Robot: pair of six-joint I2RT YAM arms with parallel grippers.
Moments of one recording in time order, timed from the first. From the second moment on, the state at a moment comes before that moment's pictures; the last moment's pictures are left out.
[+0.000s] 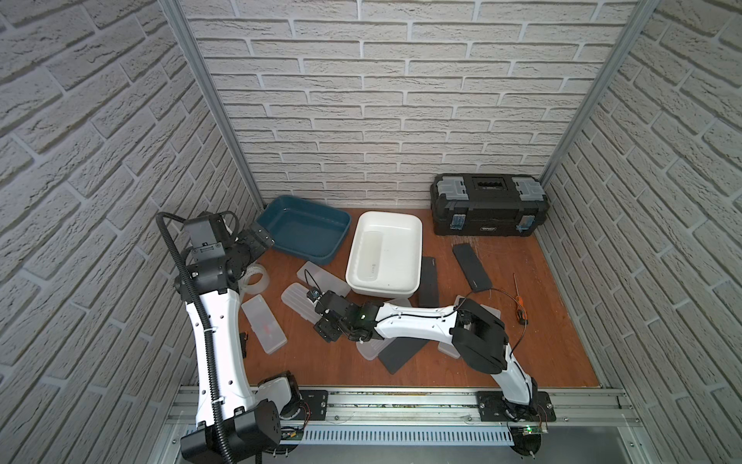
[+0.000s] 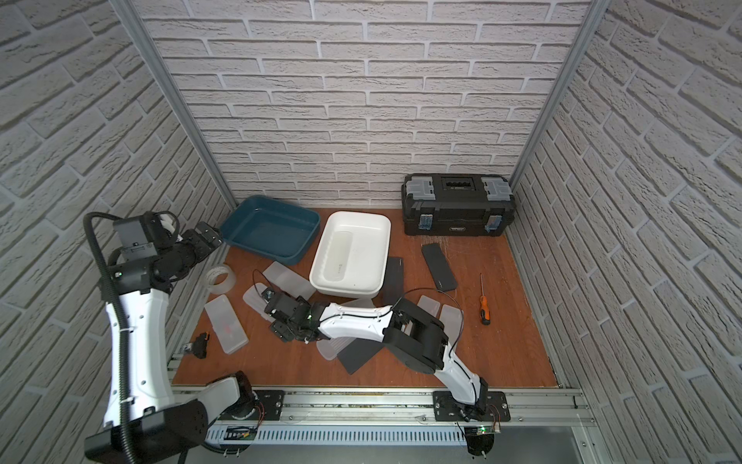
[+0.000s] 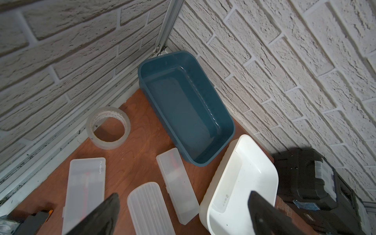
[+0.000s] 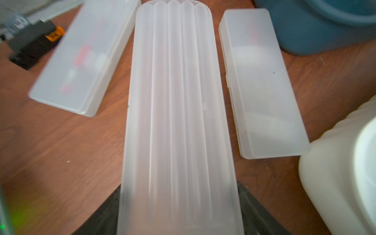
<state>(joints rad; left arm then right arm) 0.32 1.11 1.41 -0.95 0.18 -0.48 1.17 2.13 1.66 -0.36 0.22 0.20</state>
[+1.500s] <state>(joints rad) -0.38 1.32 1.49 -0.94 -0.08 -0.18 0.63 1.99 1.69 -0.67 0.31 0.52</state>
